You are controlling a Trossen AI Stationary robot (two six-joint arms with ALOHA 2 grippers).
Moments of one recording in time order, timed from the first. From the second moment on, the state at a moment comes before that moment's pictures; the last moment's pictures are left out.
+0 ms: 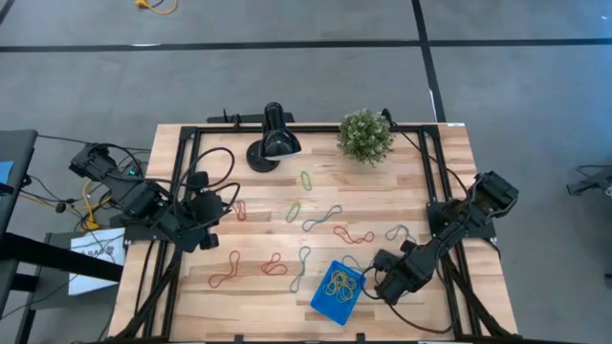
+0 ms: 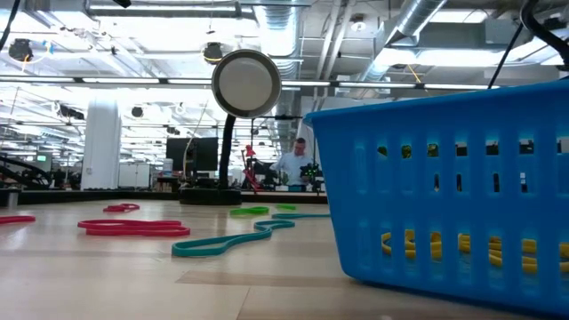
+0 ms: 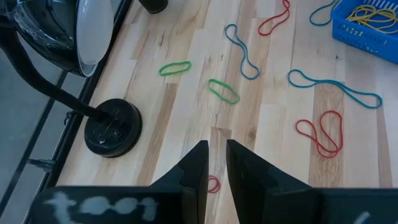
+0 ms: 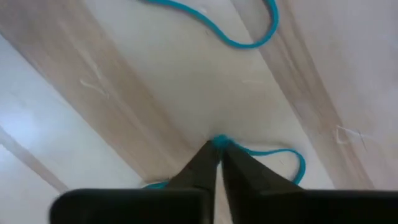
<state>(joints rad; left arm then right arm) -0.59 1.10 1.24 -1.27 -0.66 -0.59 0.74 1.72 0.92 -0.82 -0.01 1.31</state>
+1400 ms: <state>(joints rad) -0.59 1.10 1.24 -1.27 -0.66 -0.59 0.65 1.85 1.58 -0.86 0.25 0.85</state>
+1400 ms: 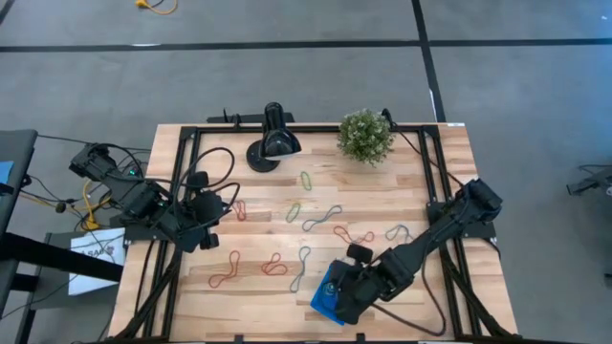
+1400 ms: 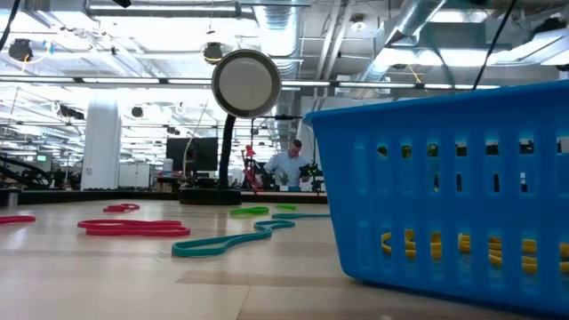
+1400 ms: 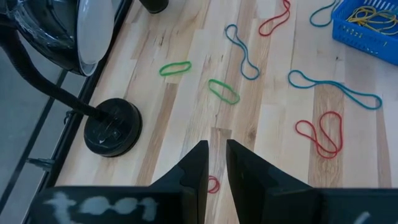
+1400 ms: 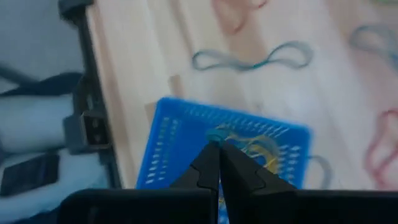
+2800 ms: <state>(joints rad) -0.59 1.10 1.24 -1.27 -0.66 -0.59 0.62 1.88 1.52 -1.55 0.15 1.08</state>
